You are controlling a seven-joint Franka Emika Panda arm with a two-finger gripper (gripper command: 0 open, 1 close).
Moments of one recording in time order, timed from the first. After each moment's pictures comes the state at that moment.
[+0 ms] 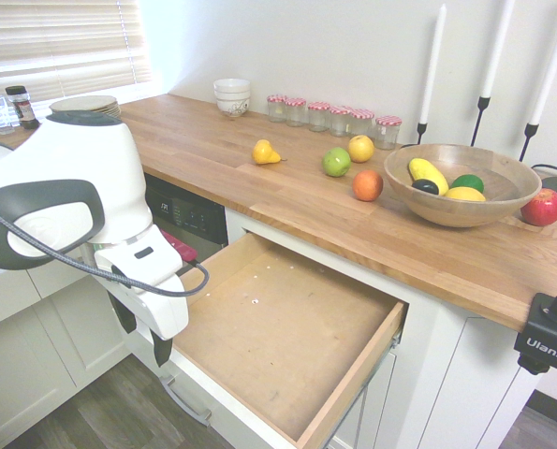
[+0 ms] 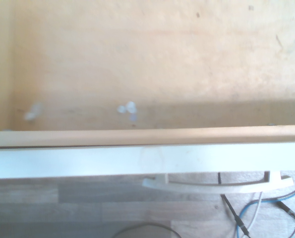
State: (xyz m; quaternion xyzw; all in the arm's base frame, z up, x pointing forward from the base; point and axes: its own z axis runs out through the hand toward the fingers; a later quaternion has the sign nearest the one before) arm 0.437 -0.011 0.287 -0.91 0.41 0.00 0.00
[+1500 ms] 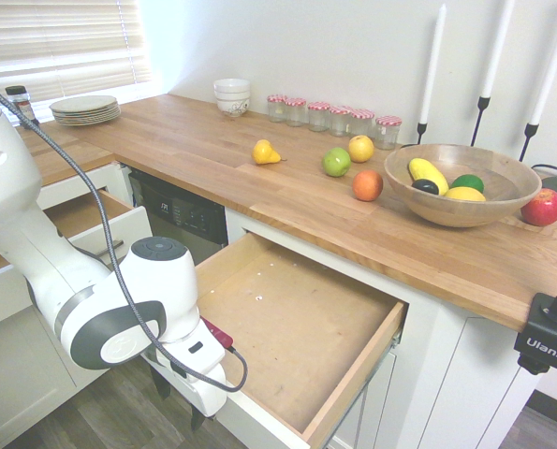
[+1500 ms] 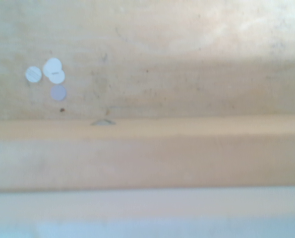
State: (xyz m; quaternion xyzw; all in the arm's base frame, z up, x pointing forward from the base) arm 0.460 -0.031 0.135 -0.92 0.39 0.02 0.00
